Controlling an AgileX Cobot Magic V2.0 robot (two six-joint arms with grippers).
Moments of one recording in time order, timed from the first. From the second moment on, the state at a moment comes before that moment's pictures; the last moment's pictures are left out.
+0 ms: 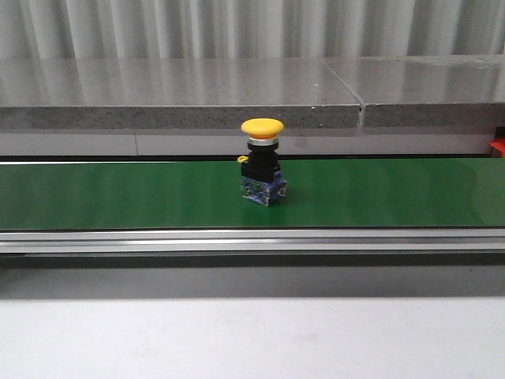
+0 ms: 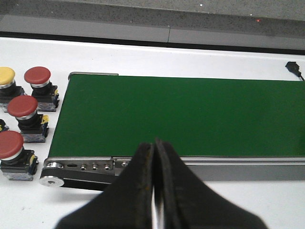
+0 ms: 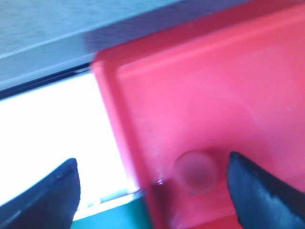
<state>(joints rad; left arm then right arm) -0.10 0.44 -0.50 -0.02 0.60 -0.06 -0.37 1.68 -1.39 0.19 0.63 -0.12</state>
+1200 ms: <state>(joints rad) -0.10 0.44 -0.50 -0.02 0.60 -0.06 0.18 1.45 -1.07 0.40 0.84 -0.60</state>
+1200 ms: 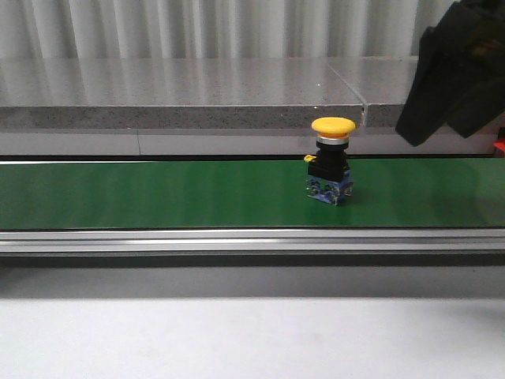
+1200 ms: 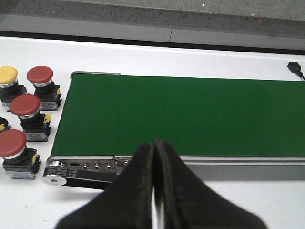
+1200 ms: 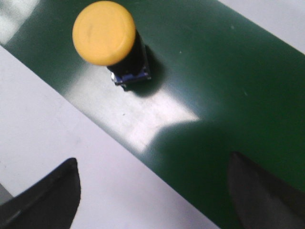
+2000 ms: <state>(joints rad) -0.10 0.44 -0.50 -0.02 0.60 -0.06 0.25 1.61 -1.07 0.48 0.55 -0.67</state>
